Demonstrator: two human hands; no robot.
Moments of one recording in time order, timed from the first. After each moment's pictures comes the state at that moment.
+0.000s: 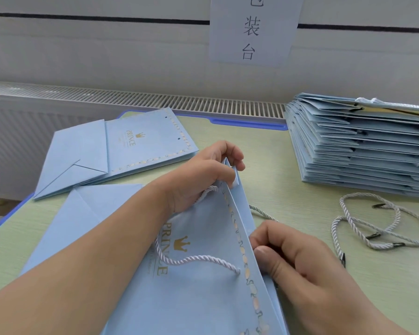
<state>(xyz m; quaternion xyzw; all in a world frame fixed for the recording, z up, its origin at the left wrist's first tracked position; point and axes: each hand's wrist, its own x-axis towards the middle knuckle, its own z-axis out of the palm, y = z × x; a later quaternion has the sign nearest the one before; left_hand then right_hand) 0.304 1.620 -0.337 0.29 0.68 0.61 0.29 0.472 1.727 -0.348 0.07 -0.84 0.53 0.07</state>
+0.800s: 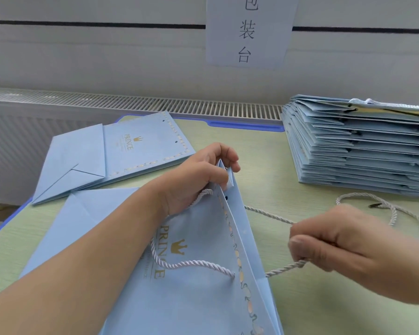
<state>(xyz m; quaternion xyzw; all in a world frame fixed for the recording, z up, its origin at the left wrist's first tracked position) 0.303 1.617 -0.337 0.28 0.67 0.62 0.31 0.465 1.795 -0.317 0.17 -0.94 0.29 -0.01</state>
